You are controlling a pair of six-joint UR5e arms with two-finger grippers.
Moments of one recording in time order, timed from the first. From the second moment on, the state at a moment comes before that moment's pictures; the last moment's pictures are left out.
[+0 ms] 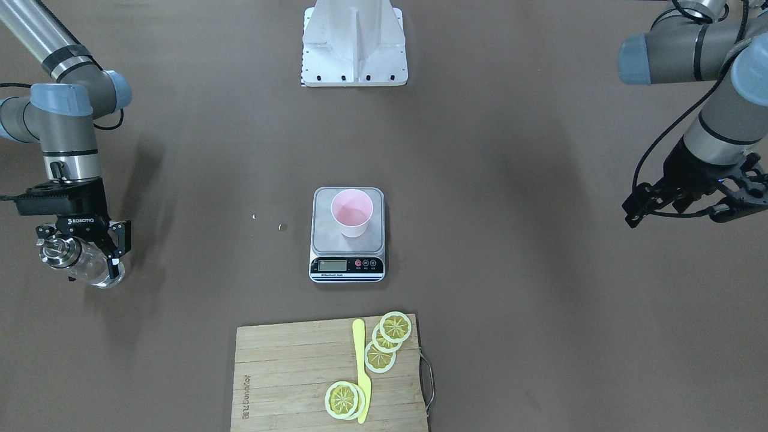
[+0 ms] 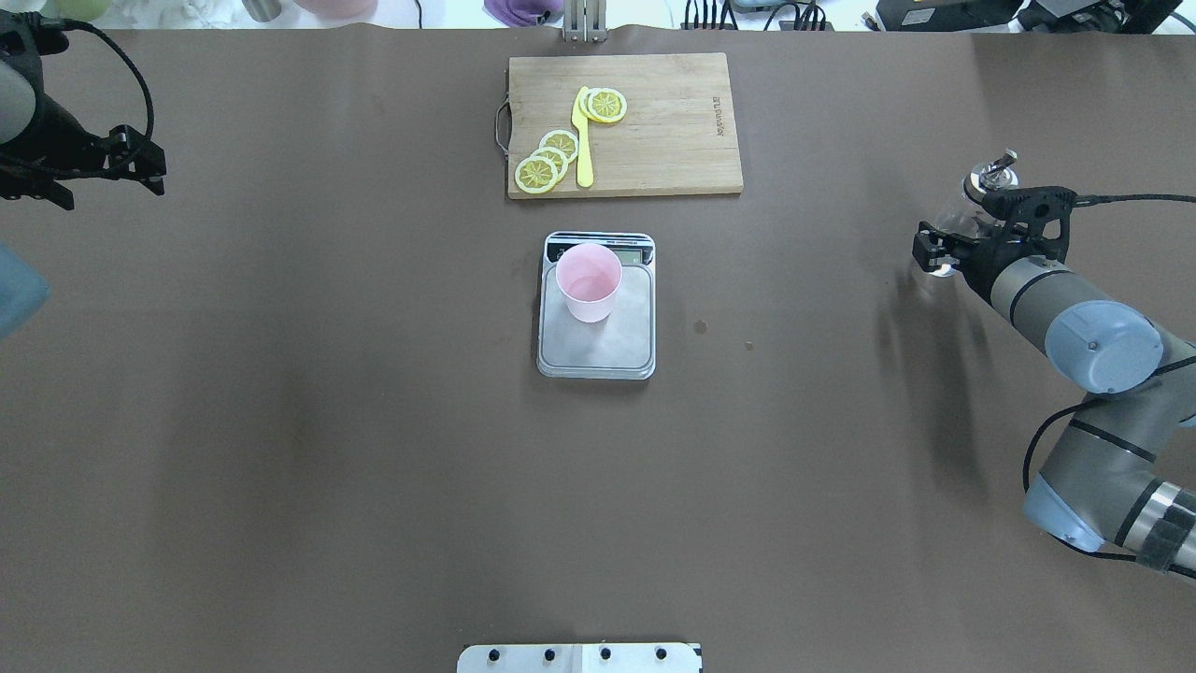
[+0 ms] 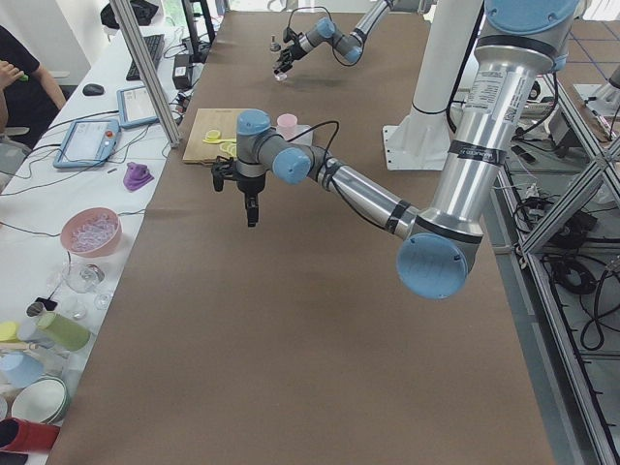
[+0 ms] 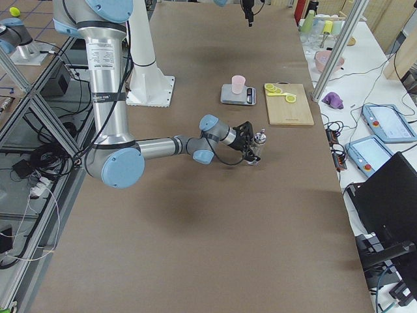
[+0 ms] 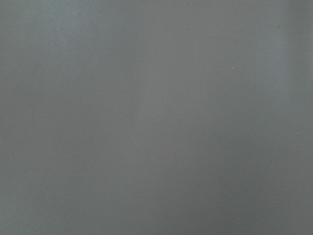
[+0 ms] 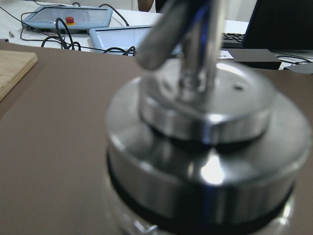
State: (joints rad) left arm -1.09 -1.84 -1.80 -1.61 -2.07 -0.93; right arm 0.69 -1.50 1.50 -0.53 1.23 0.98
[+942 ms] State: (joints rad) left arm -1.09 -1.84 -1.80 -1.61 -2.07 -0.93; right arm 0.70 -1.50 1.50 -0.53 1.28 0.99
